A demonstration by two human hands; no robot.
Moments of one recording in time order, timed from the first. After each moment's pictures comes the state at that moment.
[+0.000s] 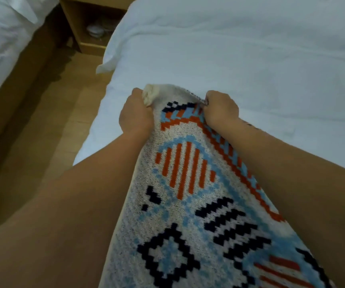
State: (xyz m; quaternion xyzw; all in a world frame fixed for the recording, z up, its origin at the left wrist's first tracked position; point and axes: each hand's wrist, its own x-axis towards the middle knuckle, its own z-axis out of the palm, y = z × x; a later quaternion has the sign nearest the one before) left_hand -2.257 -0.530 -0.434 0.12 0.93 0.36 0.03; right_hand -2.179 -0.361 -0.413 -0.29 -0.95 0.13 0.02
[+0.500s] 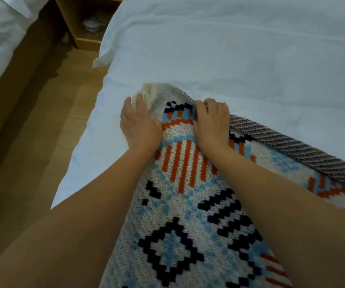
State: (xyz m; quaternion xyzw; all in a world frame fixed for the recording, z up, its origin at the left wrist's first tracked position) left_hand -2.217 -0.537 -0.468 0.13 0.94 0.31 0.02; right_hand -2.140 -0.404 -0.465 -0.24 -0.96 0.04 0.12
